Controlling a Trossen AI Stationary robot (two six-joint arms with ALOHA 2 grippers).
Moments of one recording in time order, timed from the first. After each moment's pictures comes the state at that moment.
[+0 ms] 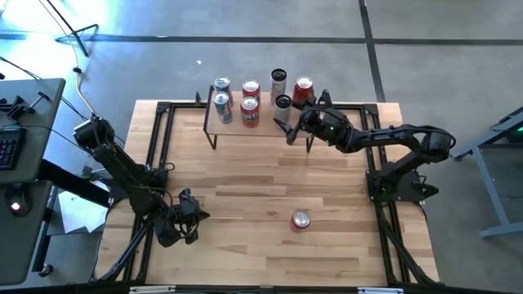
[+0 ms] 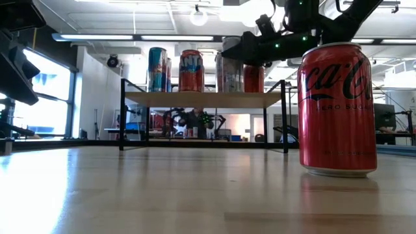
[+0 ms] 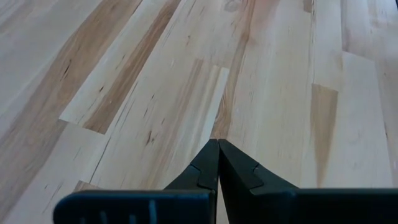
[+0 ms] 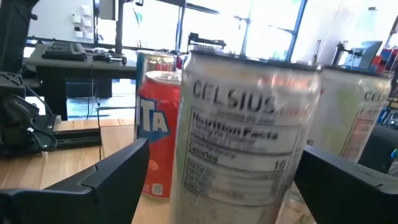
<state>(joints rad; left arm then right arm) -0.91 1.27 0.54 -0.34 -0.71 -1.08 -0.38 1.48 0.68 0.87 0.10 -0.16</state>
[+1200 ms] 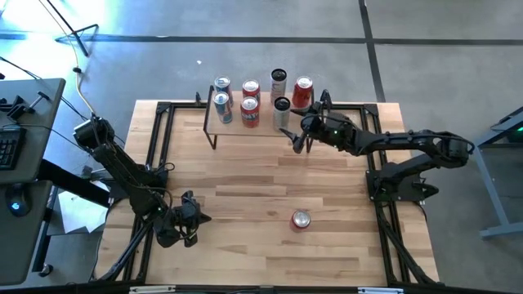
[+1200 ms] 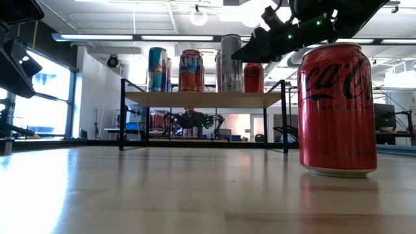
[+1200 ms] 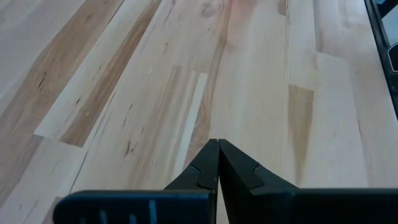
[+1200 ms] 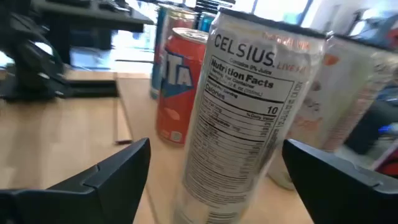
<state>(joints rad) -0.91 1.27 0.54 -0.26 -0.69 -0.99 -0.31 1.30 0.68 0.49 0.17 -0.19</state>
